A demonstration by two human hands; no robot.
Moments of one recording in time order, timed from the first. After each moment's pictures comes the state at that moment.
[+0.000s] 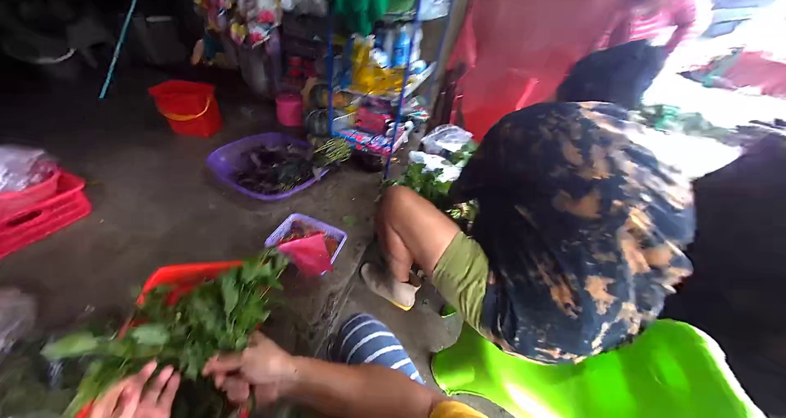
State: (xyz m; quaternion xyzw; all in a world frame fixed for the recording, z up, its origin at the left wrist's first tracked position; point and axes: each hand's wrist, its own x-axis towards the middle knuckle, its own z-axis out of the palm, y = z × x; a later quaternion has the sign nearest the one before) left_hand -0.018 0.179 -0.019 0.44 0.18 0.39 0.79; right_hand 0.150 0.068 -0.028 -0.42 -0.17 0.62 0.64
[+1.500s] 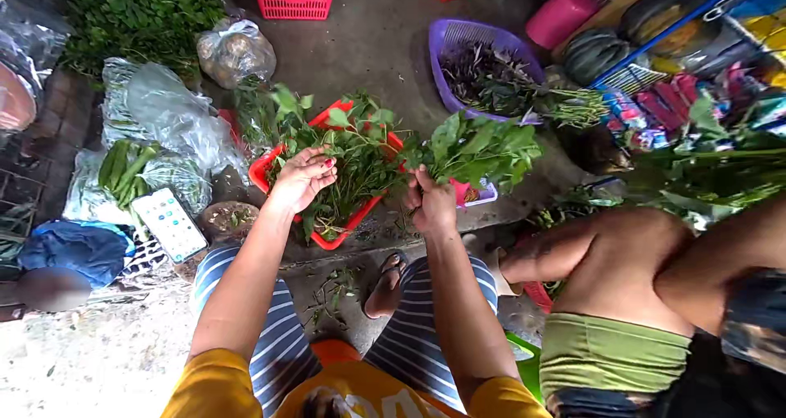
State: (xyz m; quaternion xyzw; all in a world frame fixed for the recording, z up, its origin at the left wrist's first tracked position) left_hand -0.023 0.179 -0.010 0.34 0.33 0.40 0.78; right_hand 0.181 0.071 0.017 -0.59 -0.18 0.41 0.68
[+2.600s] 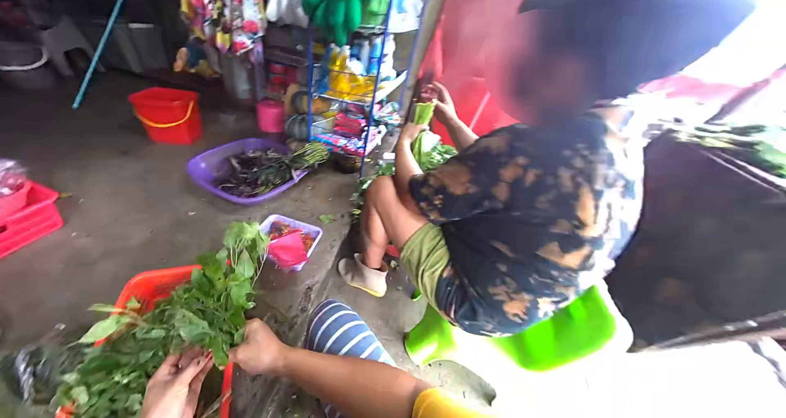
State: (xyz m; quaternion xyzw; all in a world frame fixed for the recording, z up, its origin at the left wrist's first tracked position) left_hand 0.028 0.139 -0.053 0.49 0.32 0.31 0.75; right_hand 0.147 0.019 -0.019 -0.68 -0.32 0.38 0.54
